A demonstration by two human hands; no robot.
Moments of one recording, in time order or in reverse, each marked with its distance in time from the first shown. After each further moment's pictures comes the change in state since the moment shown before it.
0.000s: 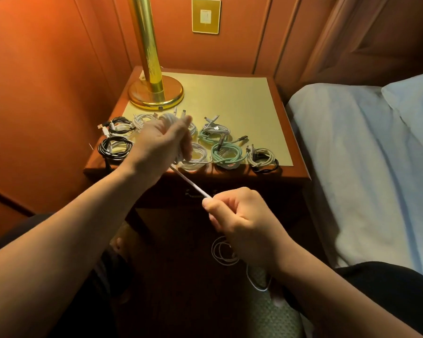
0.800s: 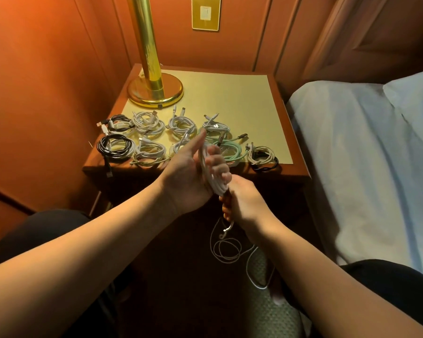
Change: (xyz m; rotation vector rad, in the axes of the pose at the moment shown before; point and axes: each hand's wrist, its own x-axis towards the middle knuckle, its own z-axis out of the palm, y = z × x) left_hand -0.023 0.000 0.061 -1.096 -0.223 -0.617; right_hand 0.043 0.062 0.007 0.350 0.172 0.357
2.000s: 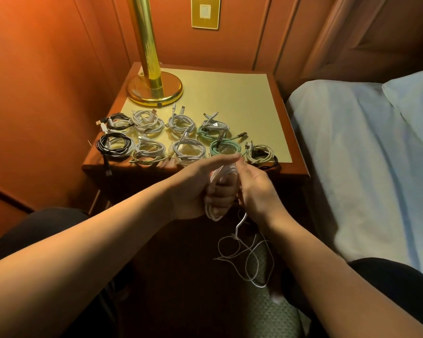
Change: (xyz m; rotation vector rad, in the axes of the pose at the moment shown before) left_hand -0.004 -0.004 -0.004 0.544 -0.209 -0.288; right_hand 0.006 -0.002 -0.022 -0.150 0.103 -0.146
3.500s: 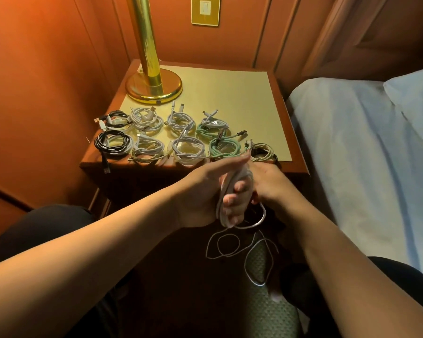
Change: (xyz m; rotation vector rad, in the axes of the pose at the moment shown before) left_hand 0.000 -0.006 0.026 -0.064 -0.031 0.065; right_hand 0.011 -0.012 -0.031 -0.118 -0.068 0.196
